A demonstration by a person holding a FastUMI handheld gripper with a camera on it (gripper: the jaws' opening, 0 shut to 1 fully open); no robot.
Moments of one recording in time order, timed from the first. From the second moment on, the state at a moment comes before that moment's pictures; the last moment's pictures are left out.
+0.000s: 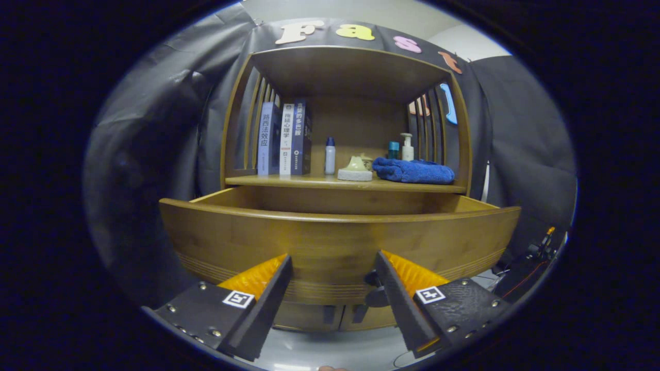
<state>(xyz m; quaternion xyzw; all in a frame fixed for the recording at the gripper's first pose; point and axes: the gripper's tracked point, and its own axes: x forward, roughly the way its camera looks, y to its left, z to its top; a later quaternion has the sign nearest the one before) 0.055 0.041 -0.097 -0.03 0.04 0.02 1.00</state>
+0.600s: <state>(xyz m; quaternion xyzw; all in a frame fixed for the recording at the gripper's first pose) 0.130 0.039 -0.092 -0.01 0.03 0.02 1.00</state>
